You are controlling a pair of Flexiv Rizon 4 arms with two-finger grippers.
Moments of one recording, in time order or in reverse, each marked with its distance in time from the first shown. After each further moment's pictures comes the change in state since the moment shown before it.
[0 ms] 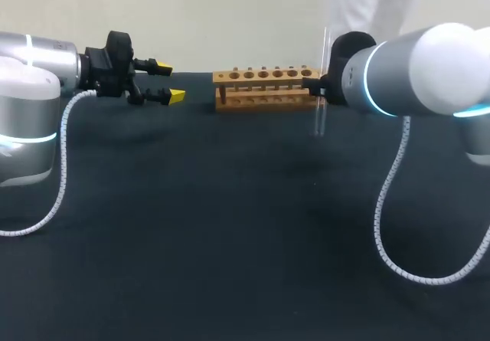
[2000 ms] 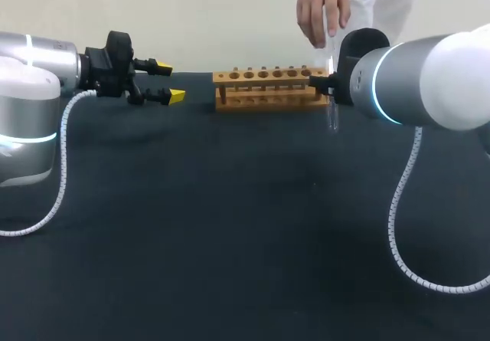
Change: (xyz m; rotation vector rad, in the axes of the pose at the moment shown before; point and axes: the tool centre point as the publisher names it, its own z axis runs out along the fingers) left arm 0.000 0.000 0.000 0.000 0.000 0.000; right arm -0.006 -0.002 -0.031 0.023 -0.058 -0.003
